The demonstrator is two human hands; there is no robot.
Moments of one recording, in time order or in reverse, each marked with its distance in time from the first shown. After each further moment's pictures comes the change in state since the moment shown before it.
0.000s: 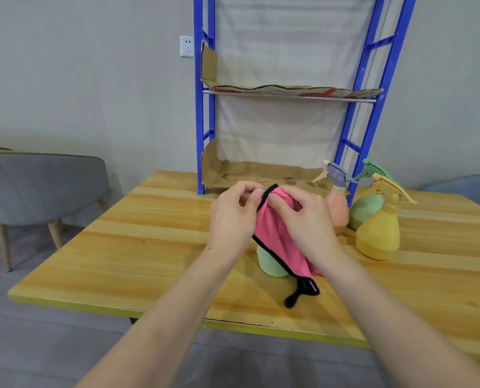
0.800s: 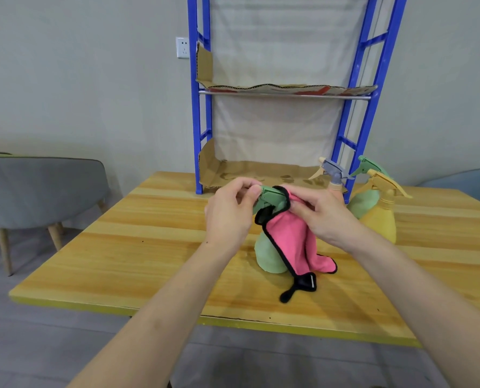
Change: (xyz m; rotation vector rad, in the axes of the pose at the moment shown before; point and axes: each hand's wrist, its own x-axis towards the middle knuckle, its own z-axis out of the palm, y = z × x) left_hand 0.003 0.003 0.001 0.045 0.002 -0.037; right_hand 0.012 0.017 -0.047 -0.036 -0.371 -0.085
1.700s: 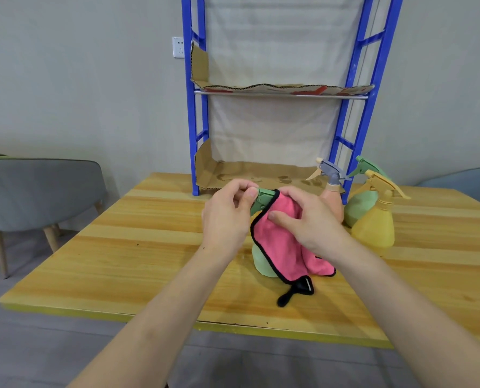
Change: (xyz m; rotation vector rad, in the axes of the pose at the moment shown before) left_hand 0.001 -0.006 0.004 0.033 0.020 0.013; right_hand 0.000 0.003 0.021 -0.106 0.149 0.116
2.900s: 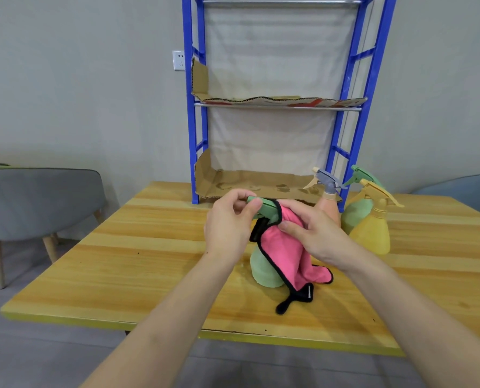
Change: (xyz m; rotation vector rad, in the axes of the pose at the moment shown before) left_hand -0.001 0.009 0.004 -0.114 -0.021 -0.124; right_hand -0.006 0.006 -0.018 0.127 -0.159 -0.018
